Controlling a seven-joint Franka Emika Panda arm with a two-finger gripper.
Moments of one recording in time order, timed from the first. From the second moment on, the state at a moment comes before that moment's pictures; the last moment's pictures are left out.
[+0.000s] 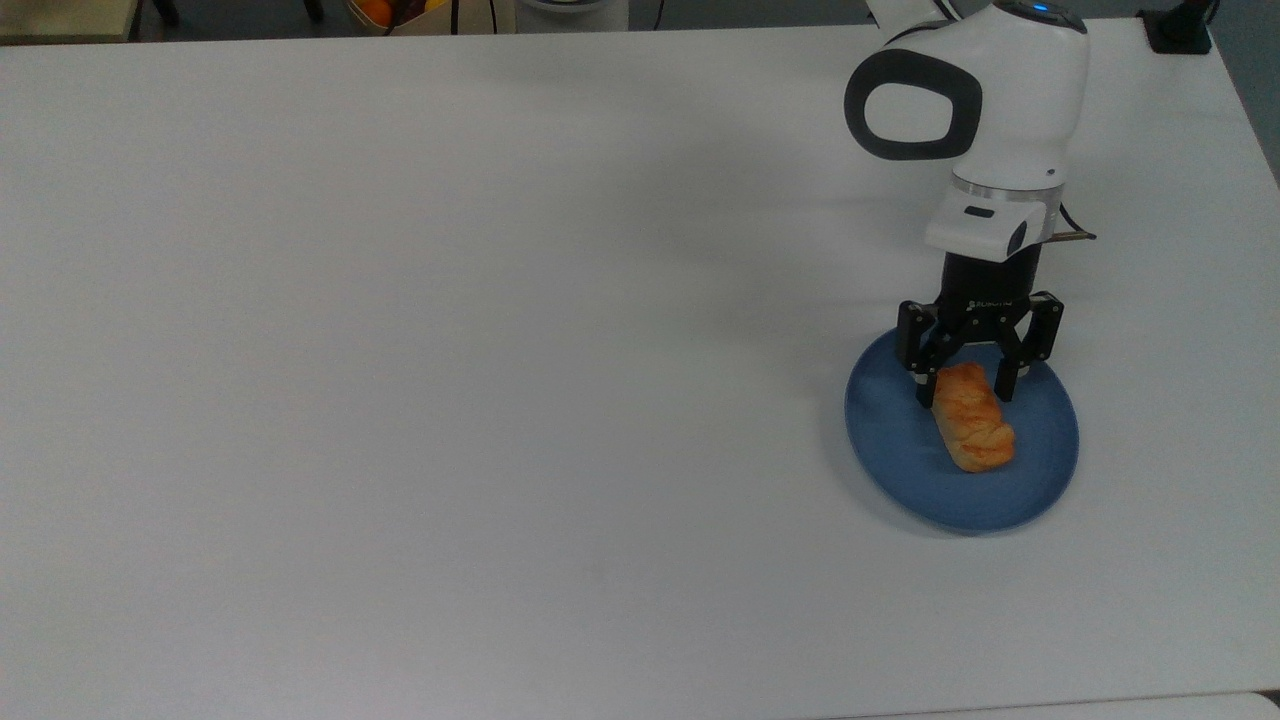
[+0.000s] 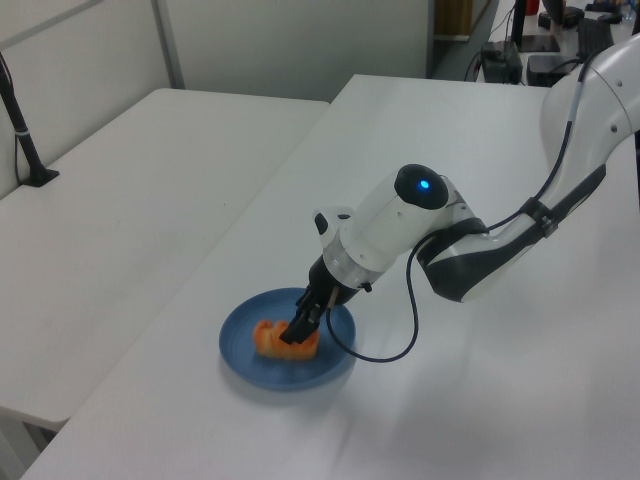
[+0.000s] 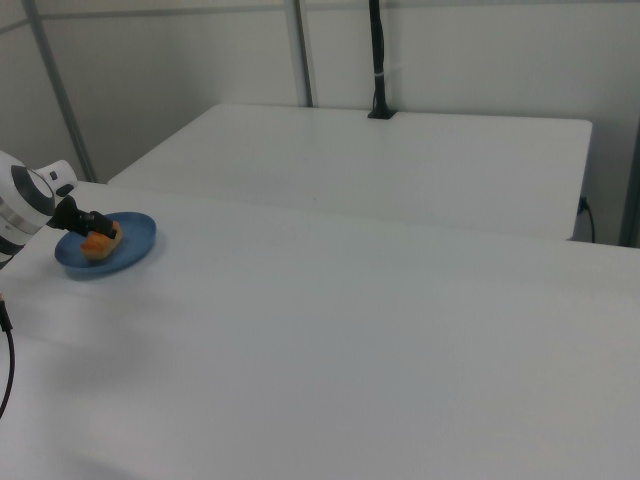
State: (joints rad) arm 0.52 0.78 0.11 -1.34 -0.71 2.59 0.91
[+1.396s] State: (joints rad) arm 0.51 0.72 0.13 -1.35 -0.71 2.59 0.95
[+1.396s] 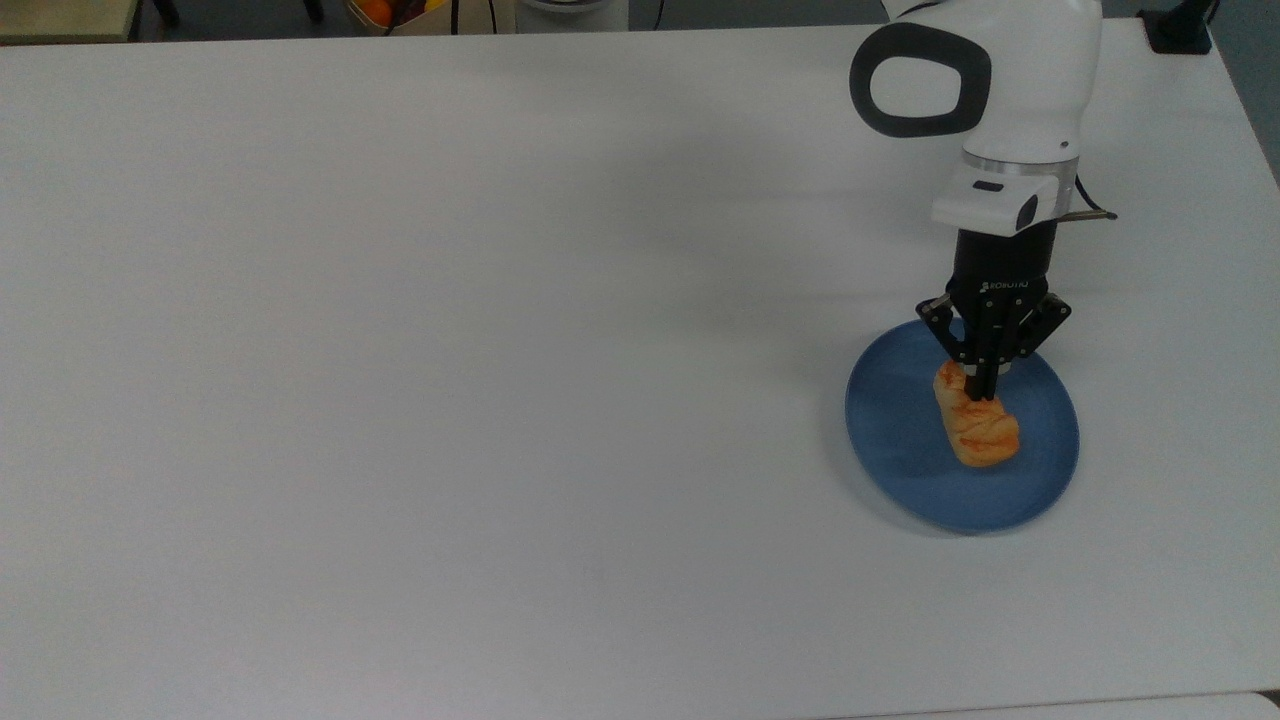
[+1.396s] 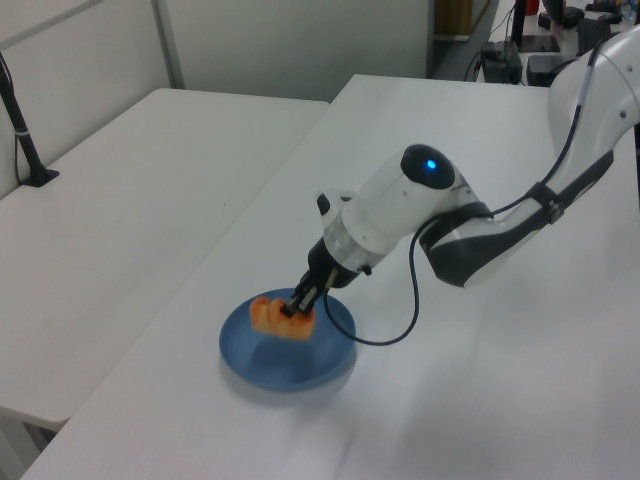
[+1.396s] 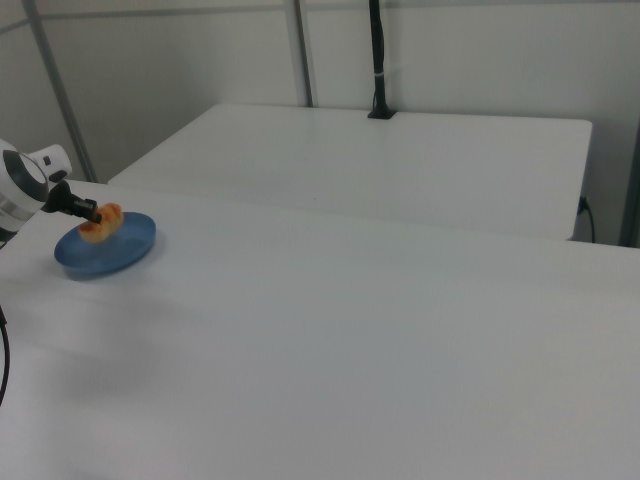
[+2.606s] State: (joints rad) arm 0.45 0.35 0.13 -1.58 -0.33 2.41 0.70
